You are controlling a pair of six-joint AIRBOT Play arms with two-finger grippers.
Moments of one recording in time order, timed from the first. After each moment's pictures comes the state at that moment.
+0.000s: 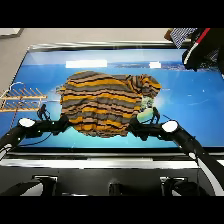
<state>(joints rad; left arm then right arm) 0.05 -1.20 0.60 0.63 -0.76 -1.40 0.29 -1.11 0.60 -0.55 0.73 1.69</state>
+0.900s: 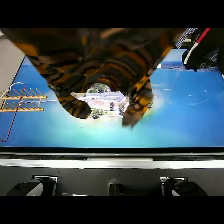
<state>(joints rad) 0.05 -0.96 1.78 0.61 -0.89 -1.39 0.29 -0.95 2.00 -1.37 1.04 1.93</state>
